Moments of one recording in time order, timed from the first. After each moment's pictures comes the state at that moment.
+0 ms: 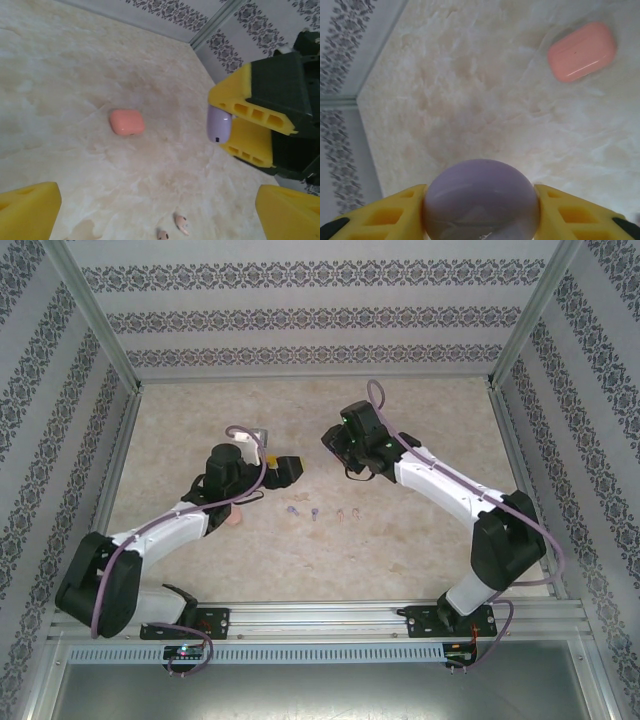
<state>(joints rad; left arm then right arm) -0.41 1.34 0.65 0.37 0.36 -0.57 0.60 1.61 1.28 -0.43 -0.01 1.29</state>
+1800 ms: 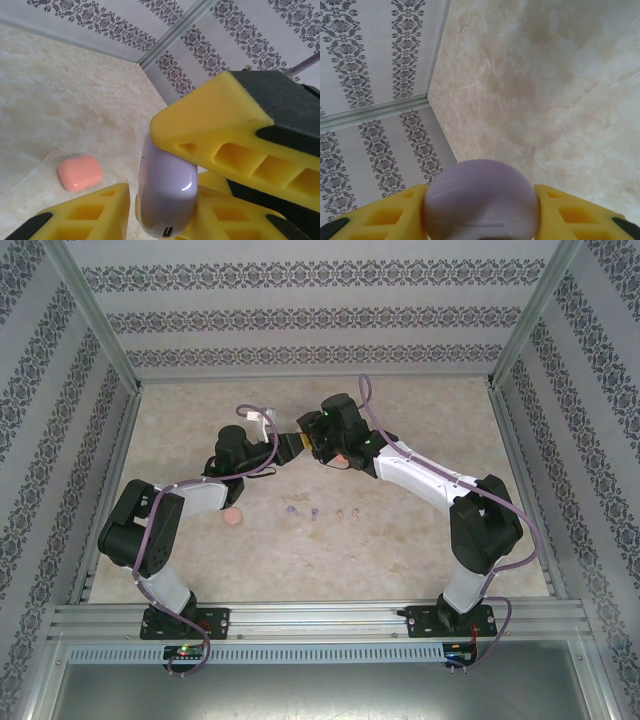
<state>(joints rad) -0.33 1.69 0.81 0.78 0.61 -0.72 0.65 1.74 1.36 -0.20 -0.10 1.58</state>
